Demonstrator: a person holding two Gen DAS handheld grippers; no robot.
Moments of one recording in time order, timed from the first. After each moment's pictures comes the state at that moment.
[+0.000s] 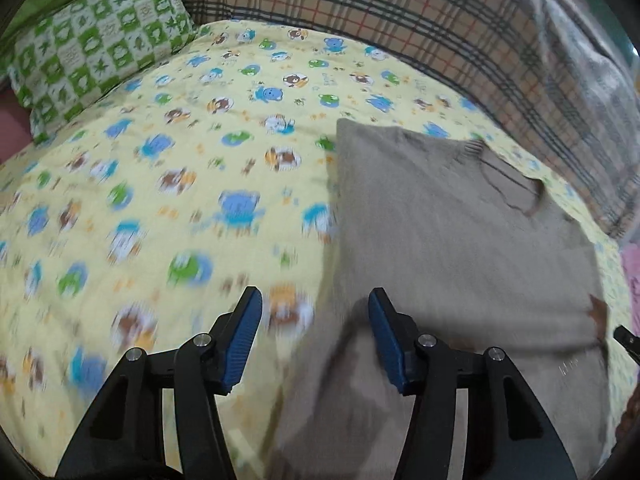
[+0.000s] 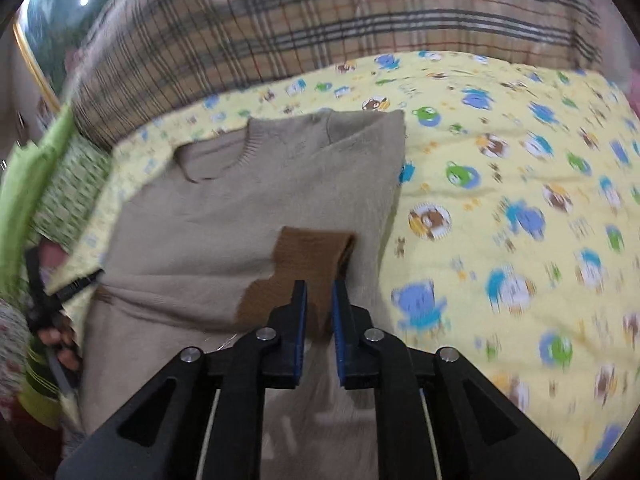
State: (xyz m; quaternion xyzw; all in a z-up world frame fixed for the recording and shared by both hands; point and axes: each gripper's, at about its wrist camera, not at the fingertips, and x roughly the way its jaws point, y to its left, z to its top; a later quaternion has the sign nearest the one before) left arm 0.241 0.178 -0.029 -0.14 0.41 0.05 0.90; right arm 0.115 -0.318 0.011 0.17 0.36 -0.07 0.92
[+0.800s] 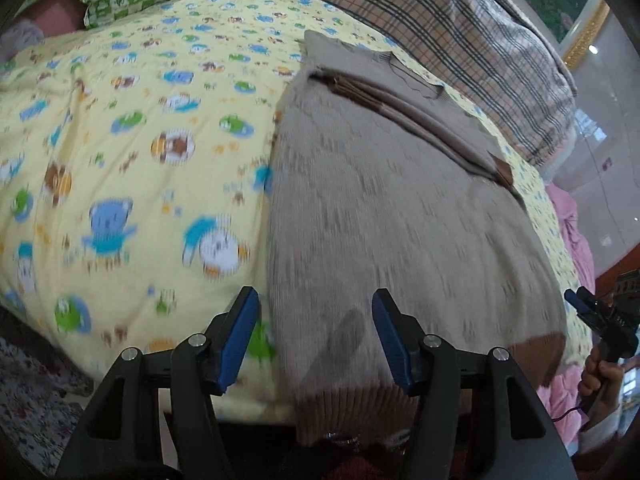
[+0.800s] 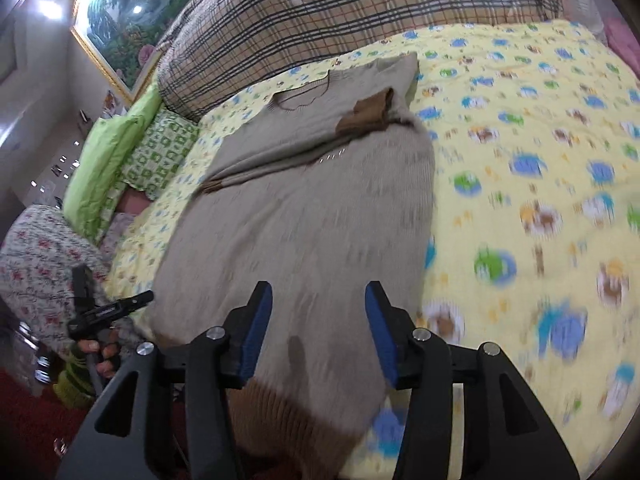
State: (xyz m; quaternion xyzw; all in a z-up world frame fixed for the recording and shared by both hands) left arm -0.018 0.167 -0.062 -0.19 0.44 -0.07 0.88; right arm -0.094 -0.246 -0.028 0.21 0.34 0.04 0.92
